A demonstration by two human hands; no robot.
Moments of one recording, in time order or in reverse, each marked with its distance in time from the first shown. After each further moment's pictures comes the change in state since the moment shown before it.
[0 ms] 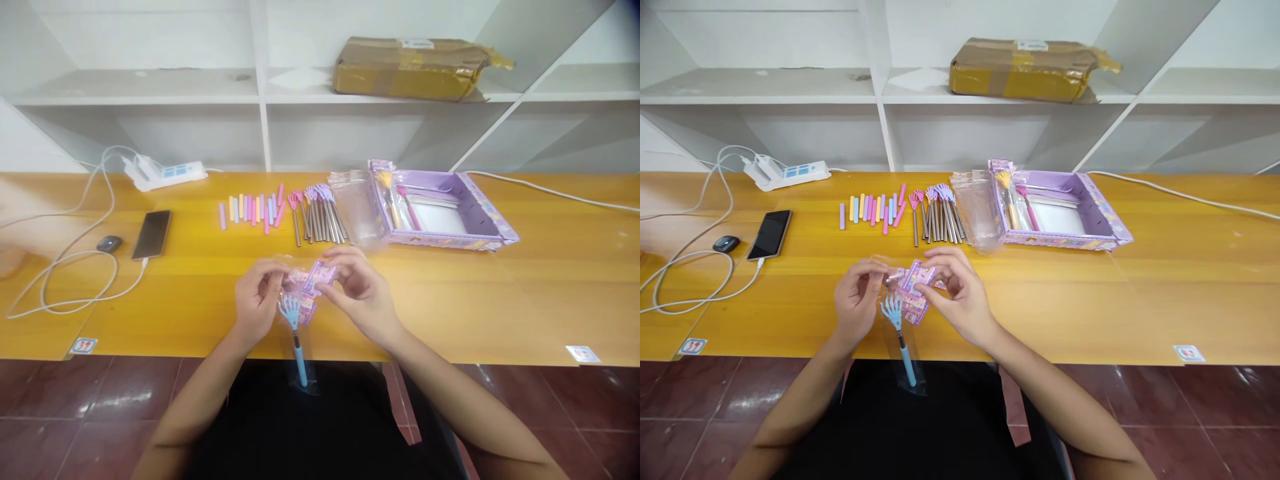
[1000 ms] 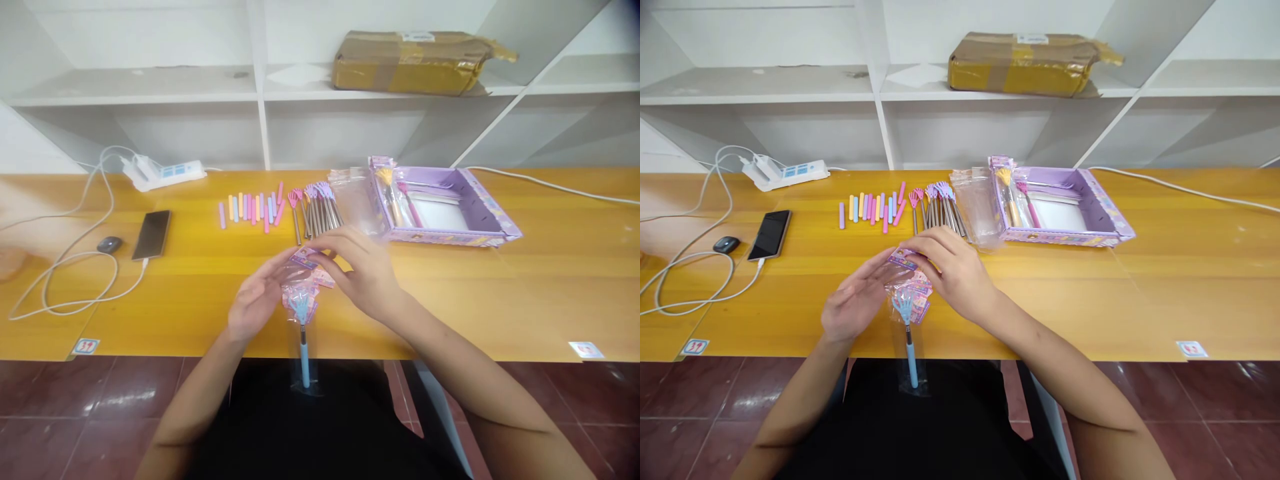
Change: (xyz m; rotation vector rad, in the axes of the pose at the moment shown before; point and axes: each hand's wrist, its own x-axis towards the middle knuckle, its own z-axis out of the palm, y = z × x) left_hand 0.013 0.010 -0.012 -0.460 -0.345 -0.270; right_hand 0.046 -0.023 -0.007 -0.619 -0.147 -0.460
